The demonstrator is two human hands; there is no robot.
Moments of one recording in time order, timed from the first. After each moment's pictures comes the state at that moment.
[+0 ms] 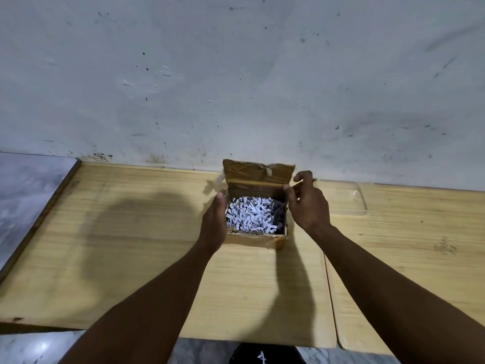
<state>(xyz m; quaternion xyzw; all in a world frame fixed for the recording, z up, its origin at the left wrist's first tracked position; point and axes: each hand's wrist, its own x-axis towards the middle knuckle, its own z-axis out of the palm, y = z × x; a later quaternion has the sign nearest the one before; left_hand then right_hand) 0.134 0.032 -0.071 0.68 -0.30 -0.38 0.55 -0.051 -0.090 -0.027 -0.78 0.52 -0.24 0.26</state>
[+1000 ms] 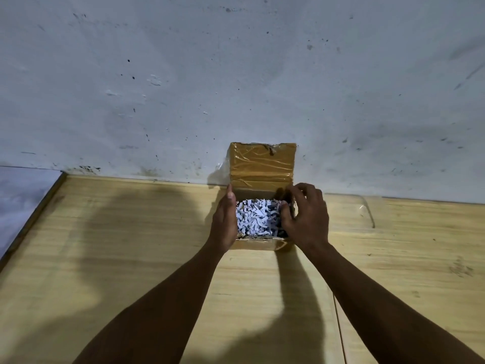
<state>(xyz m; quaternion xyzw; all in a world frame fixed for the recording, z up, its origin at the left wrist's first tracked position) 0.137 -0.028 -0.075 0.65 -0.33 -0.38 0.56 -0.035 -0.113 -0.053 -0.82 0.46 -0.31 0.12</state>
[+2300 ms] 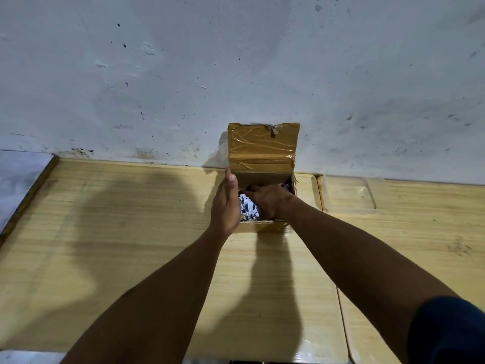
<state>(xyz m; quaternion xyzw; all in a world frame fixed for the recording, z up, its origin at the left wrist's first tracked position) 0.131 -0.025 -0.077 0.72 -0.32 -0.35 0.51 0.036 -0.129 -0.061 -0.95 0.22 0.22 0.04</state>
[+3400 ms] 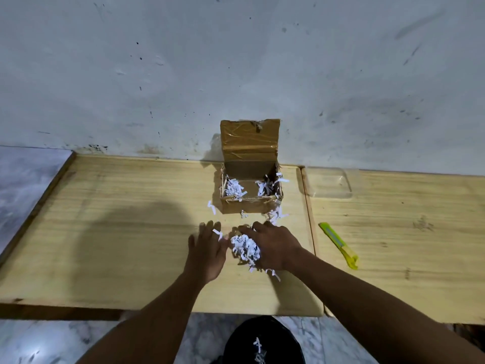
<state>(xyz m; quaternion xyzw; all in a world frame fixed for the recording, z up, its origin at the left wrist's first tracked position) 0.101 0.129 -0.125 0.82 -0.52 -0.19 0.17 -0.069 0.015 -0.057 -0.95 0.27 0.15 0.08</state>
